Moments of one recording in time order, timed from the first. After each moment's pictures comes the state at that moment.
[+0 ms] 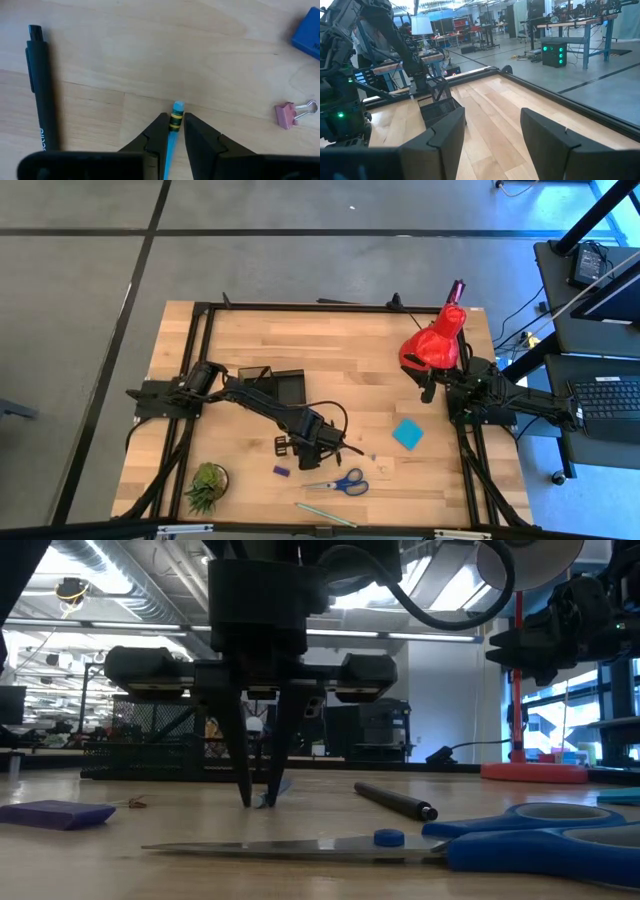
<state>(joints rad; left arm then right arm) -0.28 2.16 1.58 -0.84 0.09 1.09 -0.24 0.02 0.01 0.04 0.09 0.18</state>
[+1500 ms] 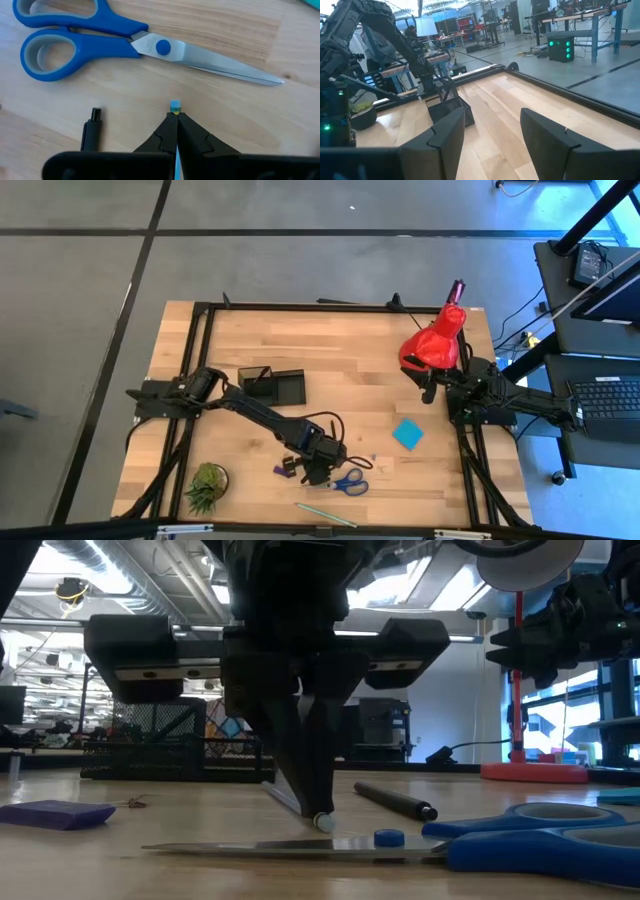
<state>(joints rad) -0.35 2.19 1.58 -0.63 0.15 0.87 -0.24 0.02 0.01 0.03 0.07 0.23</state>
